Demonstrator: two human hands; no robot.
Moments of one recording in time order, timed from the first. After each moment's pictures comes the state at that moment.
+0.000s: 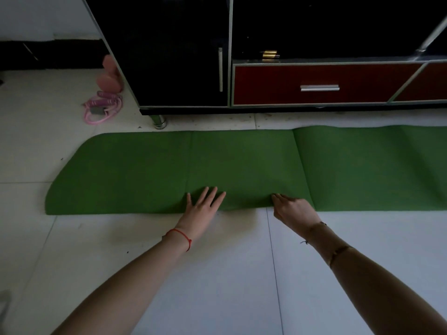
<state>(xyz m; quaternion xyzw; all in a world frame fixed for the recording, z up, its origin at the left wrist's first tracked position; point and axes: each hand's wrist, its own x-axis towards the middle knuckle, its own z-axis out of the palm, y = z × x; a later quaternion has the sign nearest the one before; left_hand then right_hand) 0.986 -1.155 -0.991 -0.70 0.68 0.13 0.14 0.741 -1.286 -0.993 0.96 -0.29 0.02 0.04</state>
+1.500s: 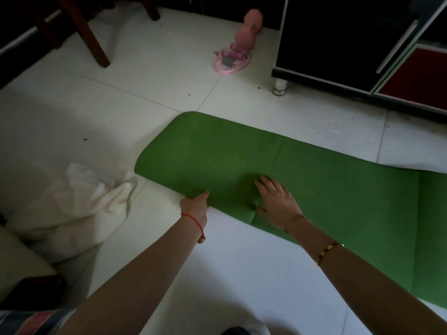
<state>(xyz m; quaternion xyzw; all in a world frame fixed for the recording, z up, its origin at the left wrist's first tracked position) 1.072 -0.957 -0.995 -0.69 -0.32 0.26 -0.60 0.943 -1.129 -0.995 0.98 -0.15 -0.12 -0.11</state>
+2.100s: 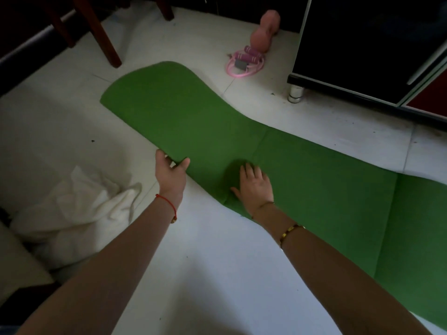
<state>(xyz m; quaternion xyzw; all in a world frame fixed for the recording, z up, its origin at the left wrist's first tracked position) 1.163 -0.956 -0.949 -0.75 -0.05 0.08 -0.66 1.051 -1.107 -0.991 0.97 -0.19 -0.12 -0.07</state>
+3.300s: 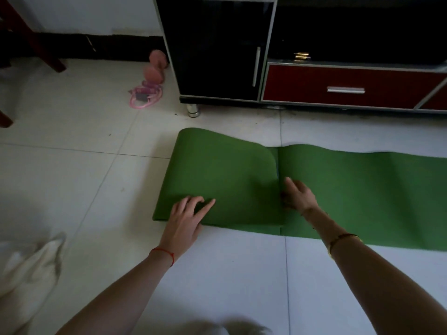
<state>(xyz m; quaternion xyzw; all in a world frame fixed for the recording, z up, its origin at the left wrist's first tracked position) 1.004 -1.009 -0.989 -0.77 0.63 0.00 -0.07 0.771 -1.247 -0.960 0.56 -0.59 0.13 -0.56</state>
